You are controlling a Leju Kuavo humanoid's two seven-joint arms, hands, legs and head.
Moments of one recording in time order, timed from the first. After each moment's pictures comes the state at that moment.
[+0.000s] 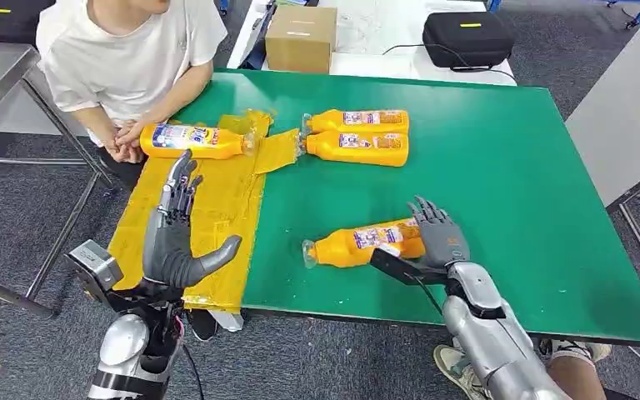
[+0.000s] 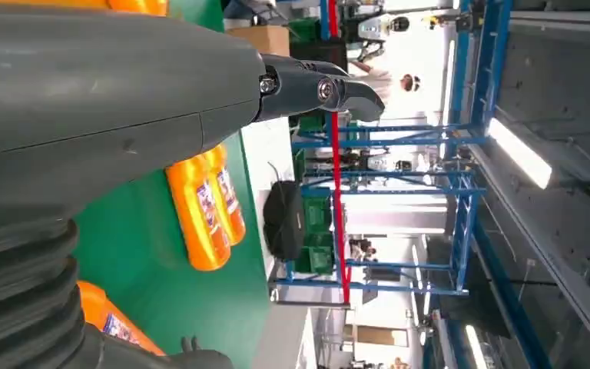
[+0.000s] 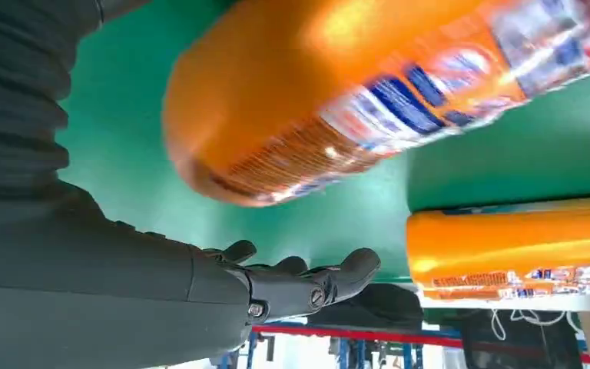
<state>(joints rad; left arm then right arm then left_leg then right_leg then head) -0.06 -0.18 -0.19 -1.60 0.08 -0.14 -0.43 -0.45 -0.12 0.38 -0.85 1.11 -0.21 -0.14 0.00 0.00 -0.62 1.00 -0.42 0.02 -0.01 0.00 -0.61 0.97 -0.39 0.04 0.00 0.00</state>
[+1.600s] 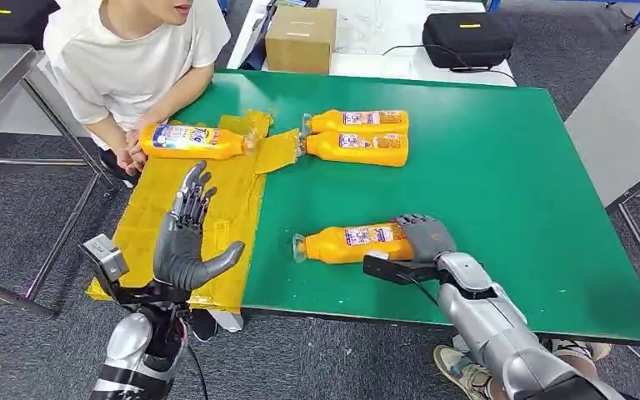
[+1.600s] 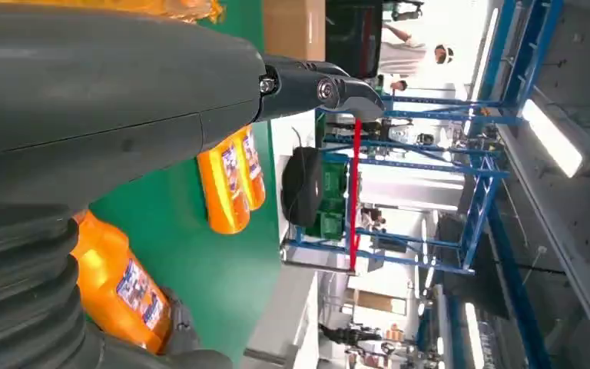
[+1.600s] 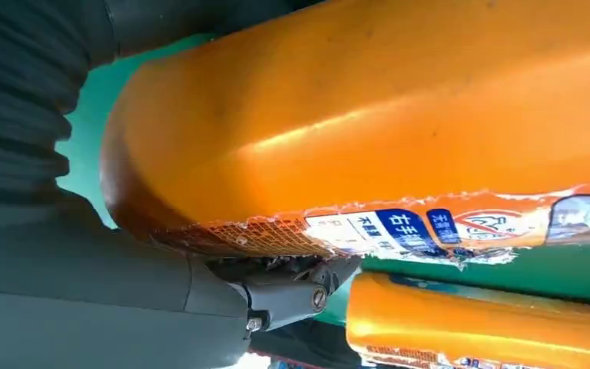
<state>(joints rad) -0.07 -0.17 -0.19 -1.50 0.21 -0.21 -0.42 -0.63 -0.11 0.57 -0.54 1.06 -0.18 -0.25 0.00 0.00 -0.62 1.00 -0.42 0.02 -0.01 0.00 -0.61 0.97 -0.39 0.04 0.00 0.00</state>
